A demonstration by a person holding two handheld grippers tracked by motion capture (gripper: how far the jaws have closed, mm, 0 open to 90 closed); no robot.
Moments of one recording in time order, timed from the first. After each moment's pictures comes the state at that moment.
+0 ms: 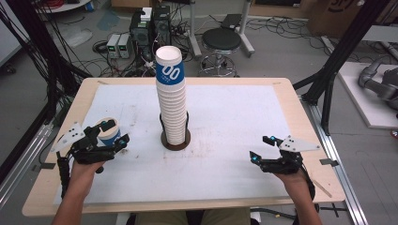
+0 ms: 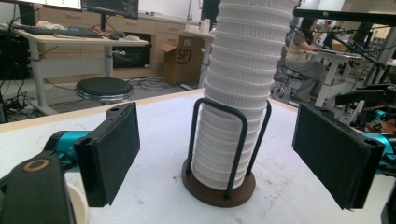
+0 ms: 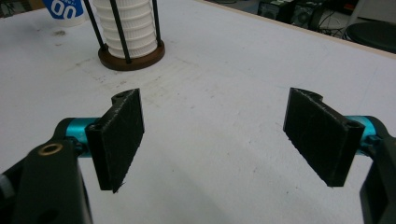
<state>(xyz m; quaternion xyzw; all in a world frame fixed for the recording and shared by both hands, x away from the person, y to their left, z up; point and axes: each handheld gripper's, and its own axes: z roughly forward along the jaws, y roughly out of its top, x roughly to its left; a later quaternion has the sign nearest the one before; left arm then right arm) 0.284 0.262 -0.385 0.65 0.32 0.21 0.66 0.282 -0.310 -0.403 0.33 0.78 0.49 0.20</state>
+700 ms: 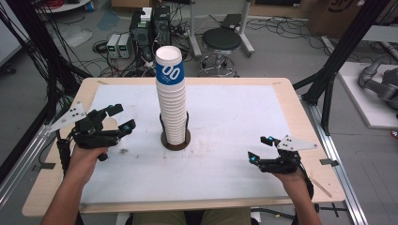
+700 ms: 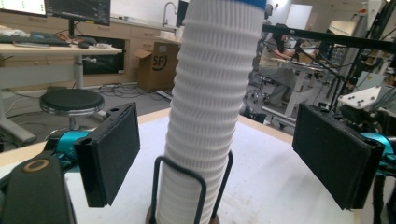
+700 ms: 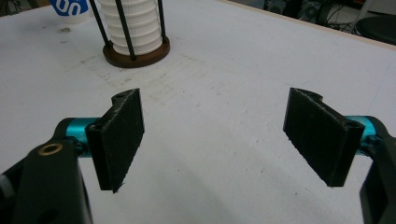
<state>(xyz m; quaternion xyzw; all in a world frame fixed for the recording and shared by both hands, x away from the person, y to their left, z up) 0.299 0.238 -0.317 0.65 0.29 0.17 0.68 0.284 -0.307 -0.404 0.33 0.78 0.49 0.19</state>
